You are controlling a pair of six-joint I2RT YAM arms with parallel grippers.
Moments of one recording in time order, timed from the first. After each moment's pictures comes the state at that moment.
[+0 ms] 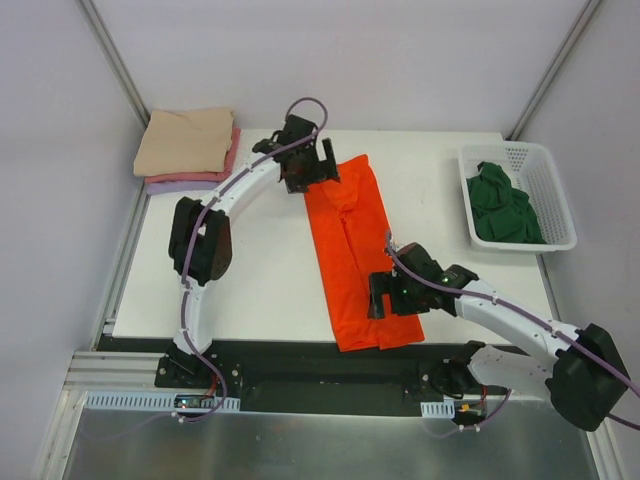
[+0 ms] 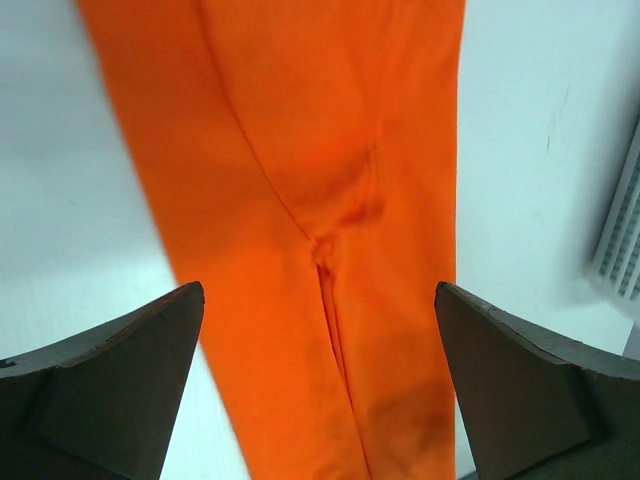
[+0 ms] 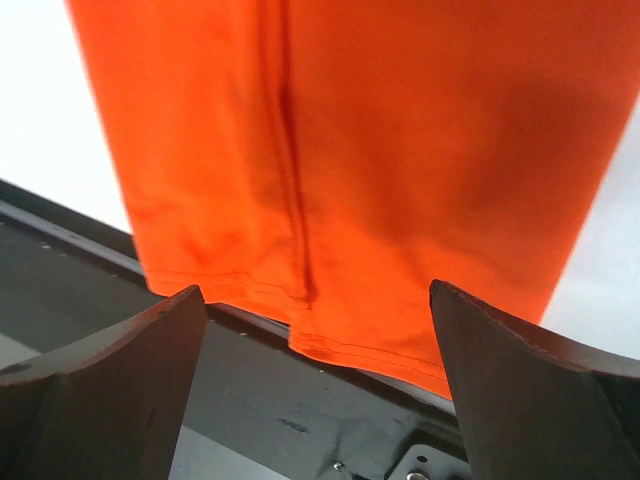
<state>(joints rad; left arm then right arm) -0.45 2.11 1.90 -0.64 0.11 -0.69 0.75 1.08 0.63 -0.64 -0.12 0.53</state>
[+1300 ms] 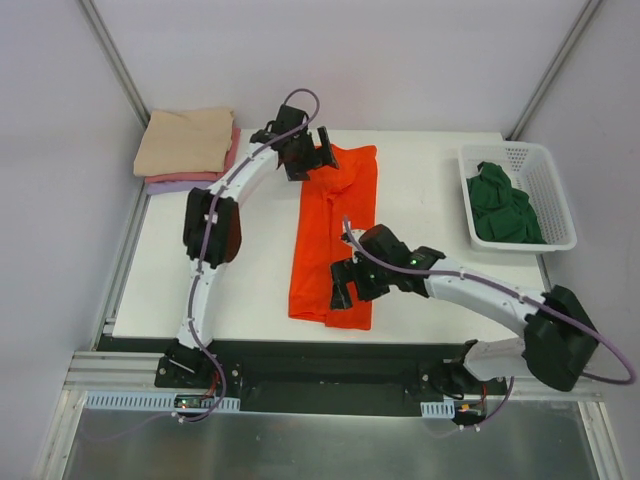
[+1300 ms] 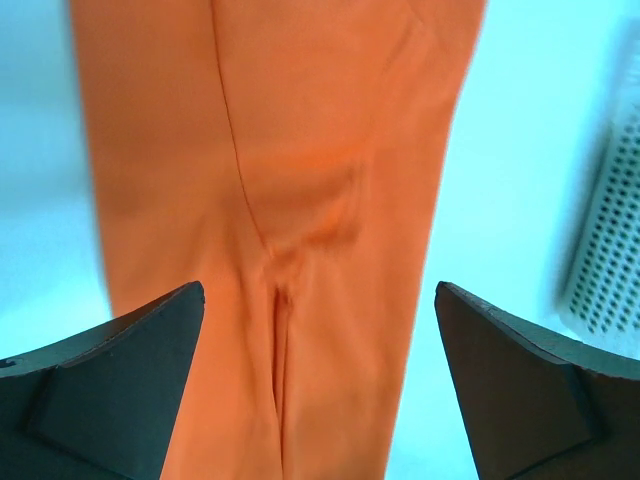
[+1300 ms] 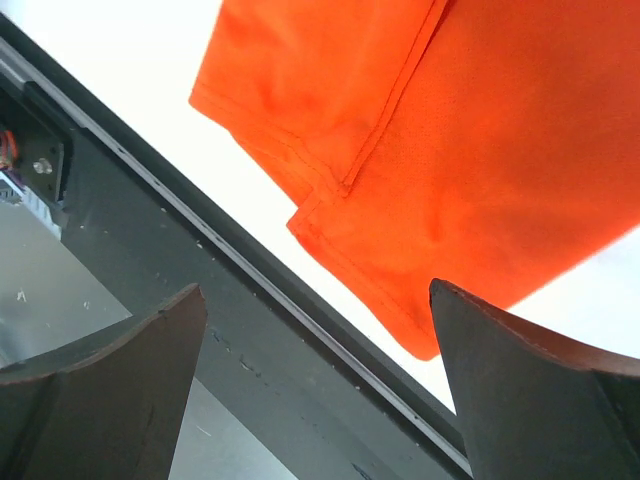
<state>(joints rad) -0.39 2.41 2.20 -0.63 0.28 -0.69 0.86 1.38 0.84 -0.46 -0.31 0.47</state>
